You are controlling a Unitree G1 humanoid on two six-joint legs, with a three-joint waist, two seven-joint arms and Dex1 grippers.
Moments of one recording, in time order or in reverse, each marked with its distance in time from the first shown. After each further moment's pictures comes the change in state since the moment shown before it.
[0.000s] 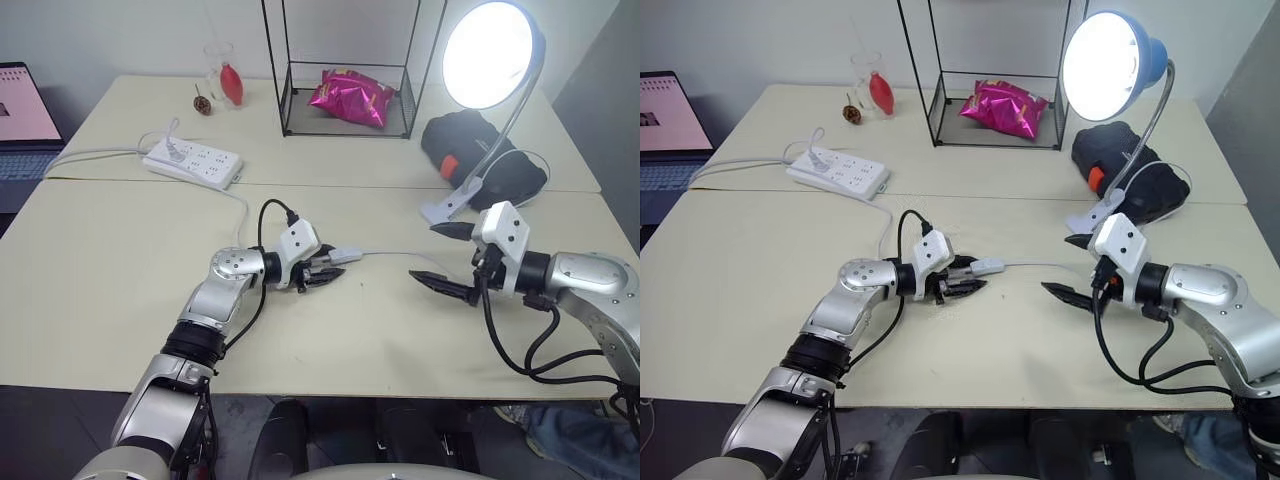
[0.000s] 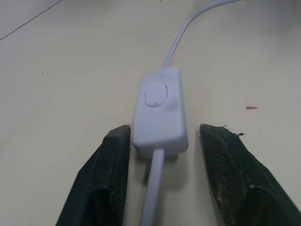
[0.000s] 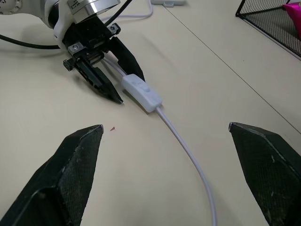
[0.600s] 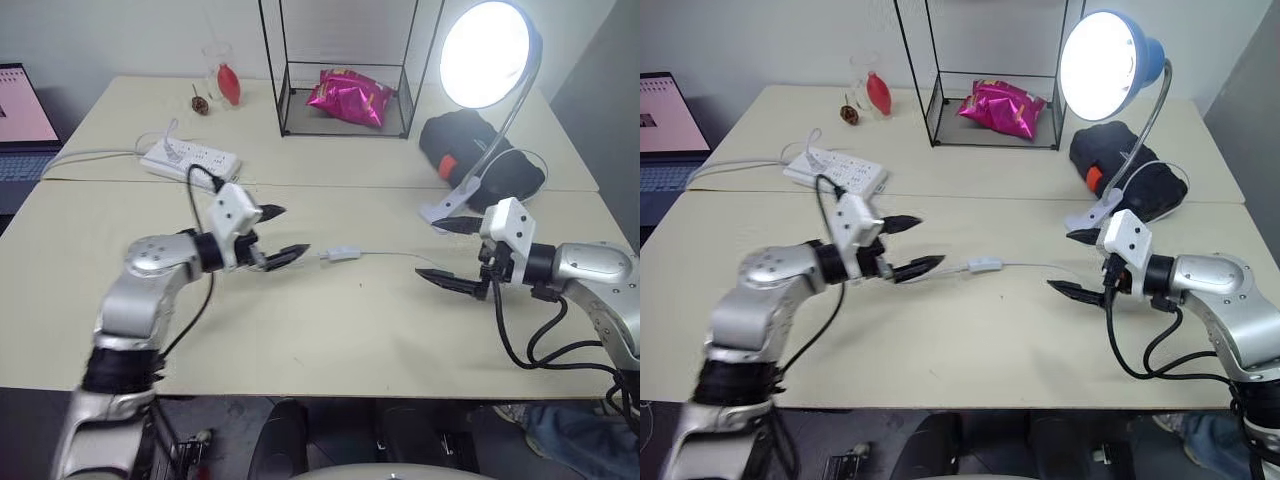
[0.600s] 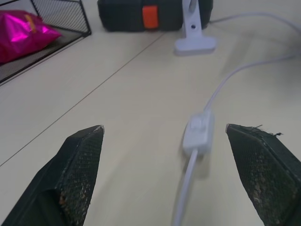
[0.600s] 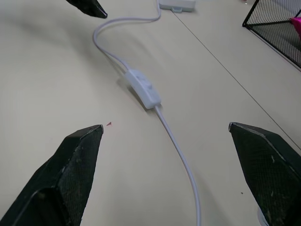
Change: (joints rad) left arm 0.221 0.276 0.311 -0.557 -0.201 0.376 0.077; right arm -0.029 0.017 -0.037 0.140 -0.069 -0.148 0.173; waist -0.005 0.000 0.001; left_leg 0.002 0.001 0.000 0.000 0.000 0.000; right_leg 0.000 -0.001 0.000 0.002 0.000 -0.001
